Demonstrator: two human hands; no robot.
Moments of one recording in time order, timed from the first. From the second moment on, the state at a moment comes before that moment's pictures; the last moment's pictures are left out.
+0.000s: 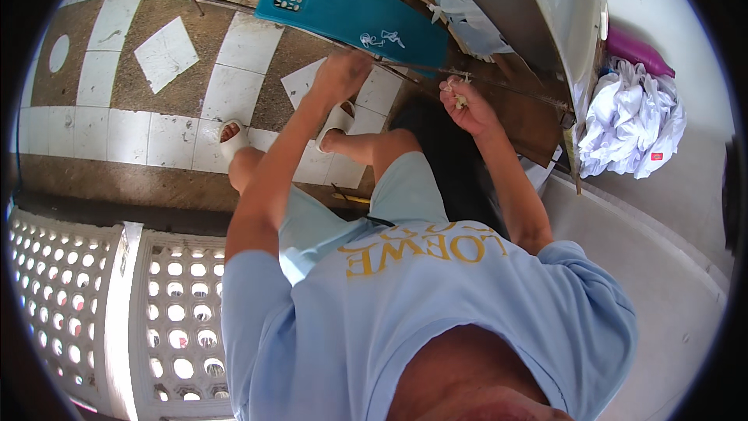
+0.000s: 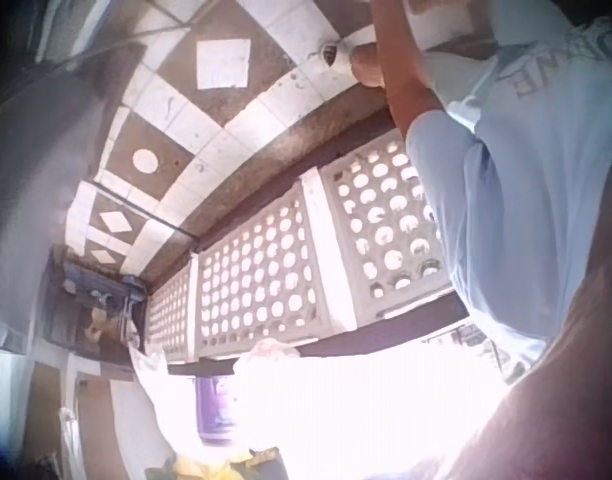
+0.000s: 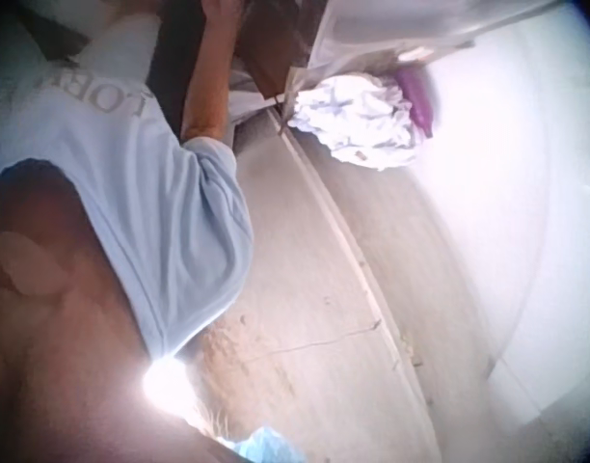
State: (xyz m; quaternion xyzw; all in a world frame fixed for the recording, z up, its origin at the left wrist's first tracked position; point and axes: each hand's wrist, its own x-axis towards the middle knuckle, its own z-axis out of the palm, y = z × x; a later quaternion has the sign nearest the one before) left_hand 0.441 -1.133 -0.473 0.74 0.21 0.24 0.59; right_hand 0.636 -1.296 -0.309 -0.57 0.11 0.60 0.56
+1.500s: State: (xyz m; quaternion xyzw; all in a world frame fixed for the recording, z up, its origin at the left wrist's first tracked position) left_hand 0.620 -1.121 -0.449 0.92 0.05 0.27 0.29; right_hand 0.670 -1.280 -0.321 -0.41 0.05 0.59 0.69
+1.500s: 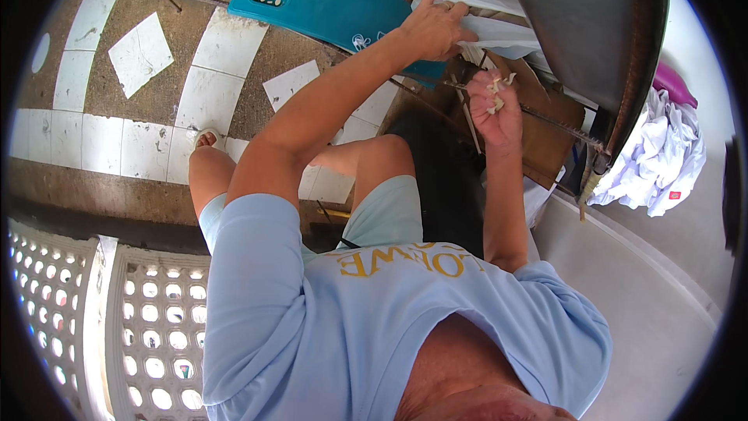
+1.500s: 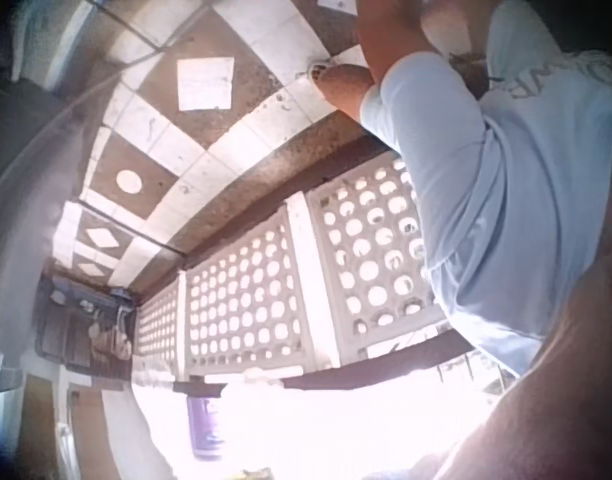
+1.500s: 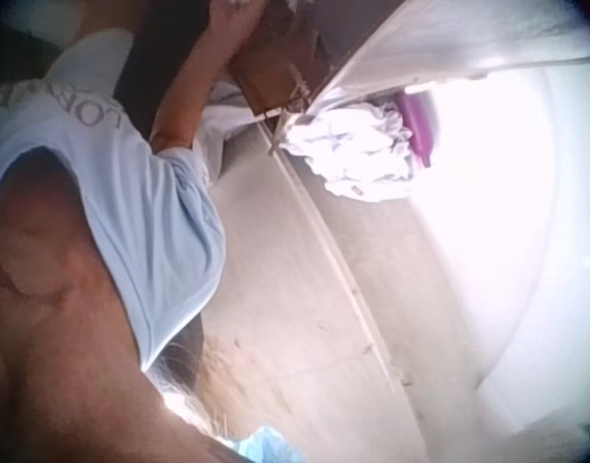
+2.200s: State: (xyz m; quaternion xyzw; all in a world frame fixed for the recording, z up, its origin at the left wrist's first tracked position) left_hand 0.600 -1.093 -0.406 0.94 0.05 0.14 0.31; right_hand 0.659 -1.269 -0.307 -0.41 0.08 0.62 0.66
